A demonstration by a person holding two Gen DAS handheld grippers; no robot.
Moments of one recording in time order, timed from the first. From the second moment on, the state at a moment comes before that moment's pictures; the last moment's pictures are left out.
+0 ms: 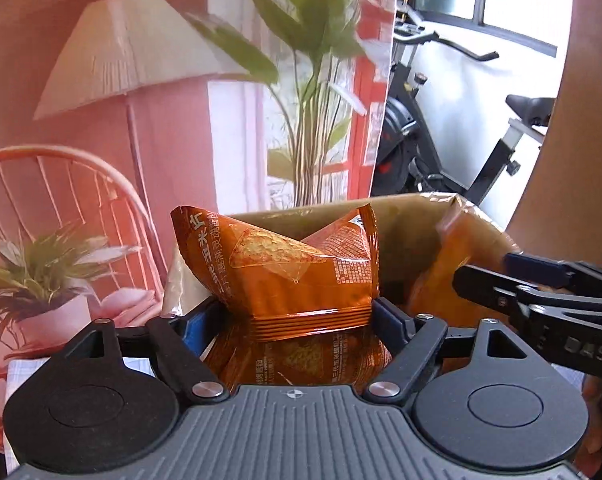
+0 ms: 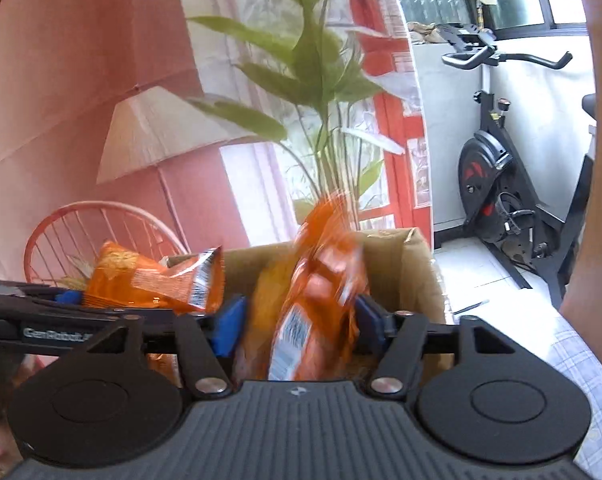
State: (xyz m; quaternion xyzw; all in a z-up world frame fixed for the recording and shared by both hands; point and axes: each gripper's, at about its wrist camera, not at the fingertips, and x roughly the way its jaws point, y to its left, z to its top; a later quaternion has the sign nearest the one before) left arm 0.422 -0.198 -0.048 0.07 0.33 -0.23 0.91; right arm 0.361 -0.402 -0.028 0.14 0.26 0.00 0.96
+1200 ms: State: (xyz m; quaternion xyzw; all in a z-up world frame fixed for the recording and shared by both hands) left arm 0.453 0.055 -0.113 -0.03 0.36 -0.20 0.91; right arm 0.285 -0.206 -0.134 0.23 0.31 0.05 0.92
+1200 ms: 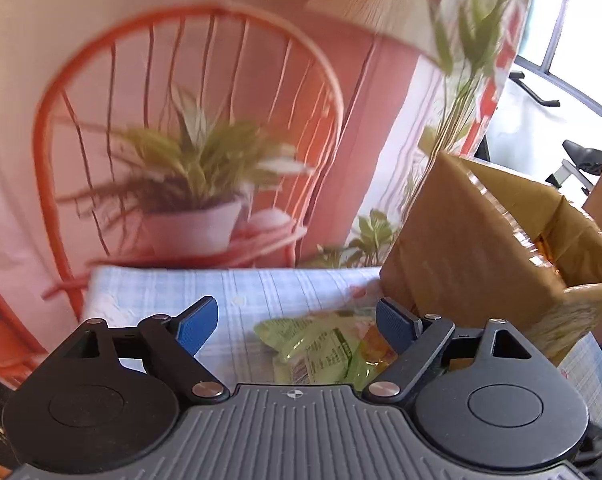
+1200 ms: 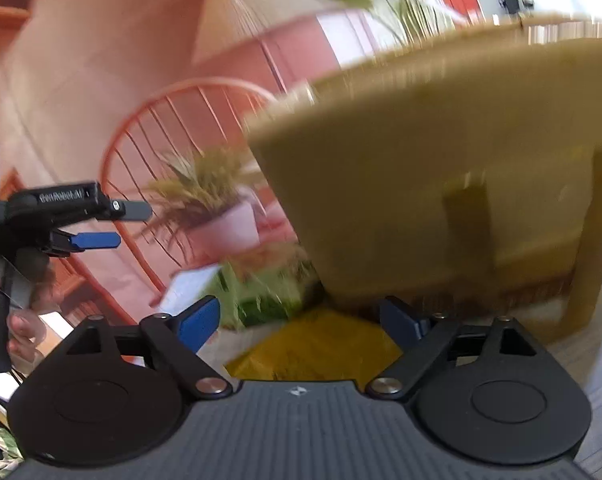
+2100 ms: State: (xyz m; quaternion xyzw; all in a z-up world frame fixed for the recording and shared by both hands) left arm 0.517 0.019 -0.205 -0.13 0.46 -0.23 0.85; right arm 0.325 -0.209 -0.211 0.29 0.38 0.03 0.88
